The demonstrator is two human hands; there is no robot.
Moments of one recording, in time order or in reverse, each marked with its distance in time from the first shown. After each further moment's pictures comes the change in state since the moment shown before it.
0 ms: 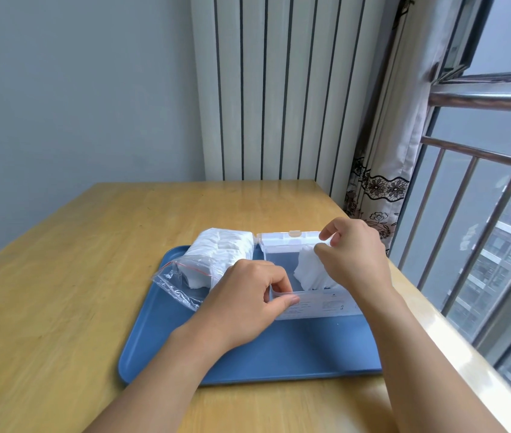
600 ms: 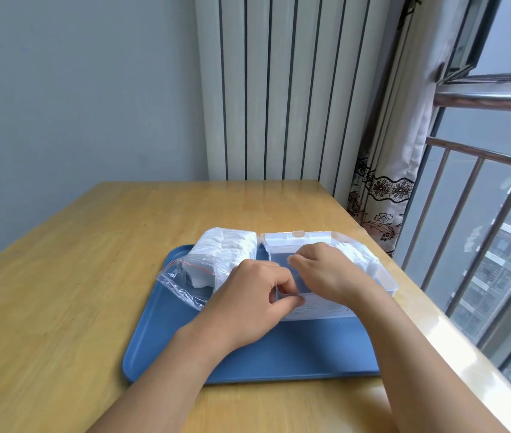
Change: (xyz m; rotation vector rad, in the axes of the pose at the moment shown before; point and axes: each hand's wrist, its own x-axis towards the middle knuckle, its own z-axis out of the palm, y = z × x) left_hand 0.000 0.000 0.001 -0.015 0.000 0.026; right_hand -0.012 -0.018 0.012 0.056 -0.539 -0.089
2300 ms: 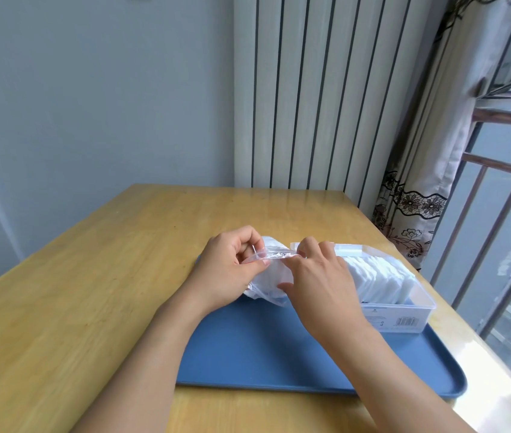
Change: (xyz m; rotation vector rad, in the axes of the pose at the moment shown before) left_hand 0.001 -0.037 -0.061 -0.321 0.215 -0.258; right_hand -0.009 -0.033 0.053 -0.596 0.459 -0.399
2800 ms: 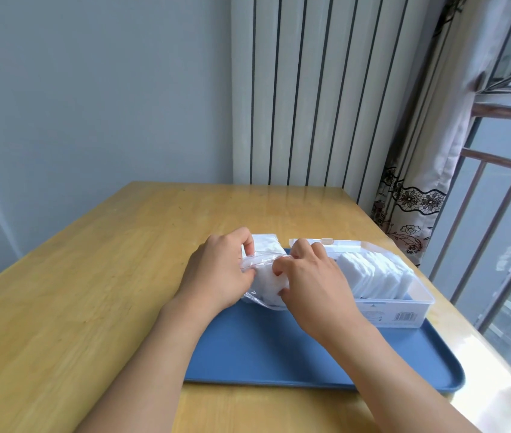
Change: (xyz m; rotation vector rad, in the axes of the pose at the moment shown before) left_hand 0.000 -0.007 0.003 0.585 0.108 0.000; right_hand -0.003 -0.002 -0.005 0.099 -0.153 -0.036
